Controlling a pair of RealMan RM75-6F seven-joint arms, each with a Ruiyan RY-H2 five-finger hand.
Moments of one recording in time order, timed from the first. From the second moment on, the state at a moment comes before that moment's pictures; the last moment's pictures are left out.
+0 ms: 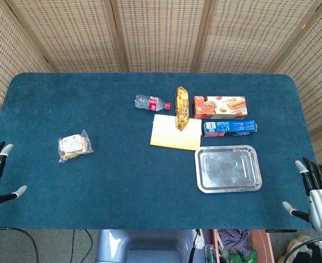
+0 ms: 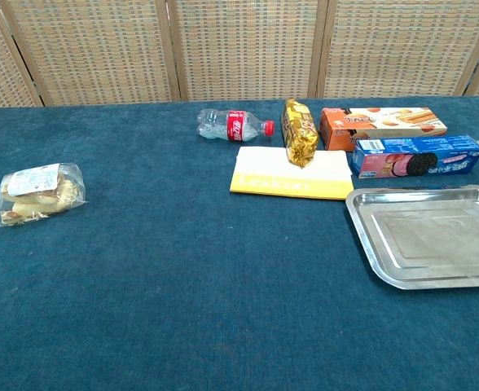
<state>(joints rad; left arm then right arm) -0.12 -1.03 -0.04 -1.87 1.40 1.53 0.16 0.00 -1.05 0.05 -1.75 -1.57 1.60 -0.06</state>
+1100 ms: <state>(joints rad) -0.58 -1.50 -0.19 -1.12 1.10 0.82 0.15 0.03 -1.05 0.07 -1.74 -1.48 1.51 -0.08</state>
